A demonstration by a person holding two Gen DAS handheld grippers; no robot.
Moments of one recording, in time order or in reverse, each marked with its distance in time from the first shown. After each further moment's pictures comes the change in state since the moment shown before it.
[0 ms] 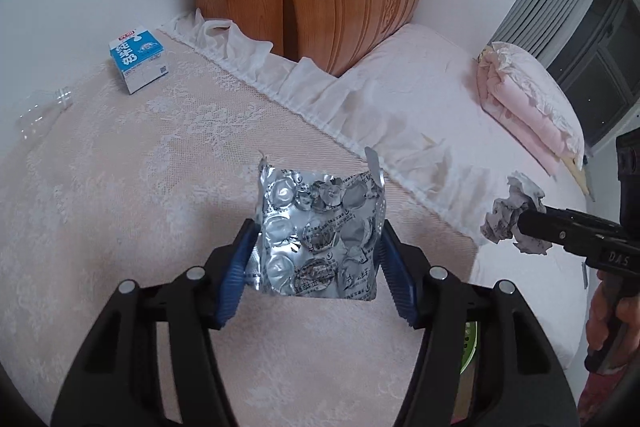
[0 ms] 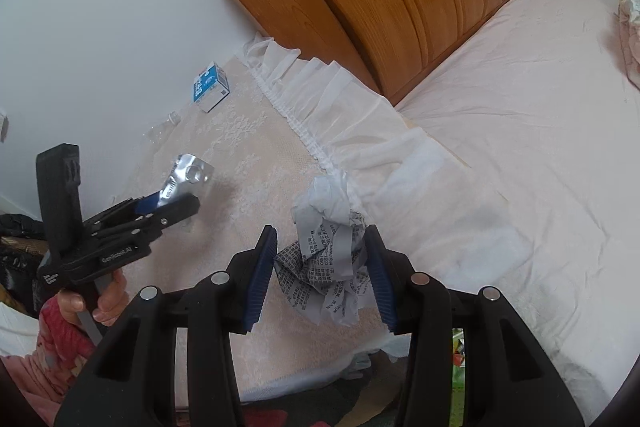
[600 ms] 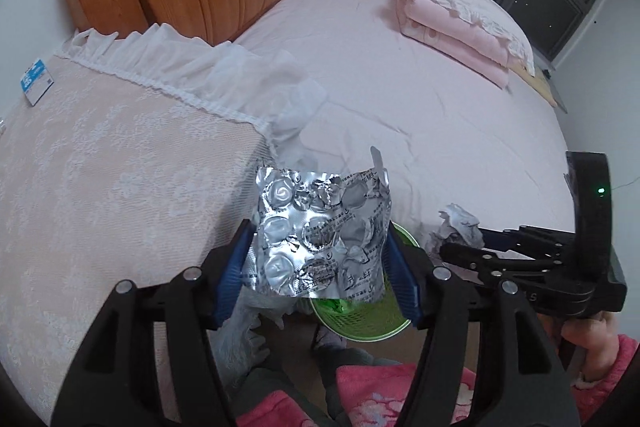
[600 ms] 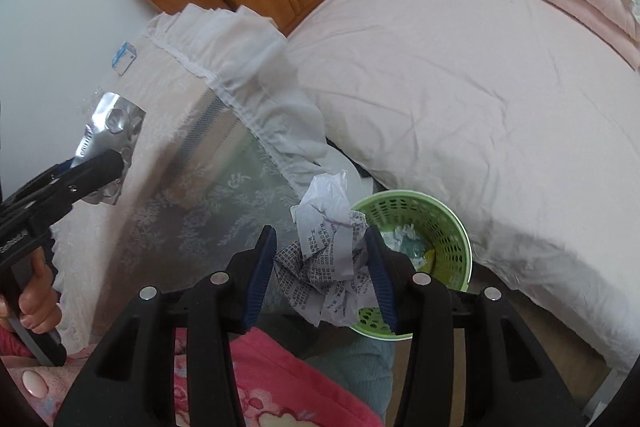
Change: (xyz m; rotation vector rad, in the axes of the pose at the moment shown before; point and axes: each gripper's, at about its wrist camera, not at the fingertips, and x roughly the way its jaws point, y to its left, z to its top) left arm -0.003 -0.199 -0.105 0.260 0.119 -0.086; right arm -0.048 -0.112 -0.168 0.222 0.101 -0.180
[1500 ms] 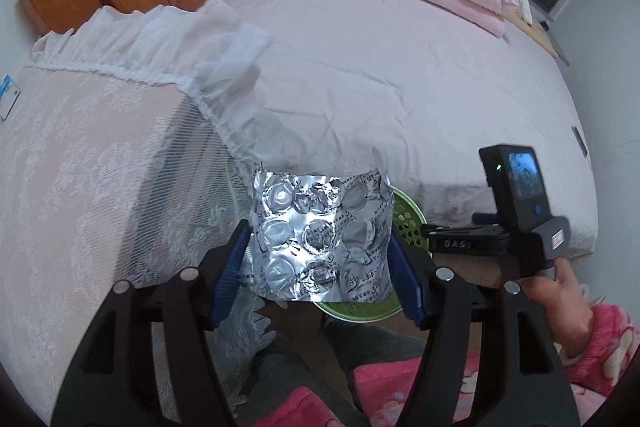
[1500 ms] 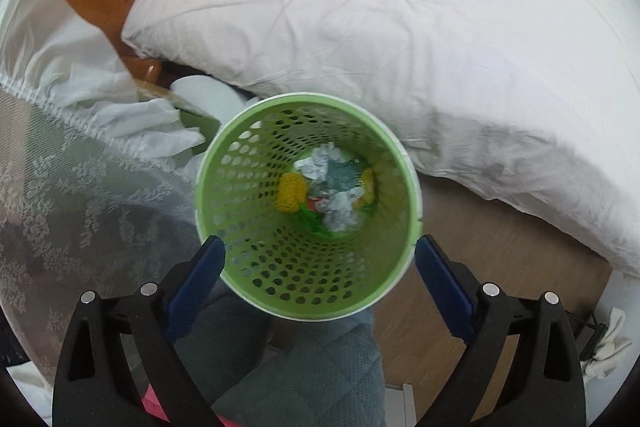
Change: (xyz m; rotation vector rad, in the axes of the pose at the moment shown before) left arm 0.065 -0.054 -0.015 0.122 0.137 0.022; right arm 0.085 -0.127 -0.045 0.280 0.207 -0.298
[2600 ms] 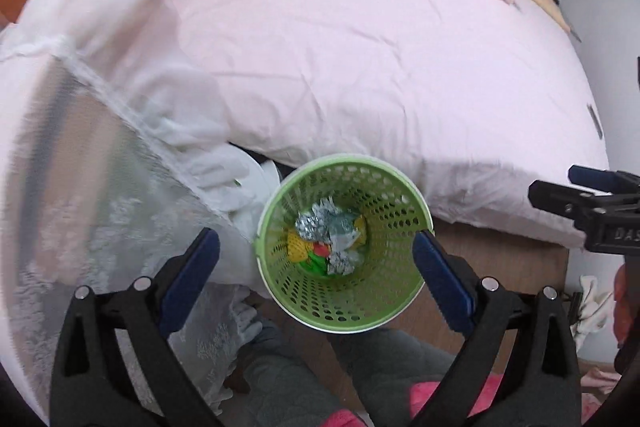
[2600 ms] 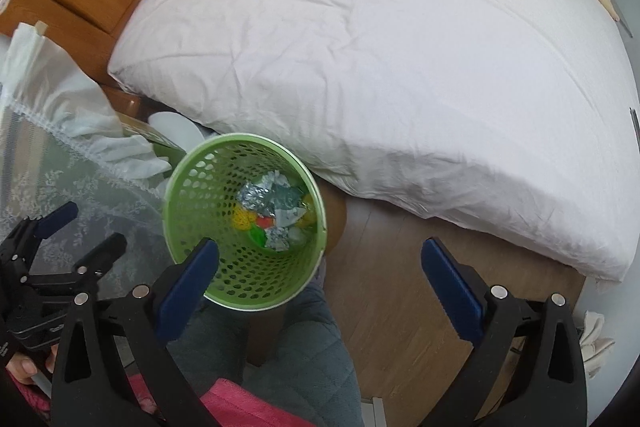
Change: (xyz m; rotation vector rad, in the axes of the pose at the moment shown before) left arm 0.059 -0.036 0.005 -0.038 0.031 0.042; right arm -0.089 -0.037 0.009 -0.076 -0.161 0.064
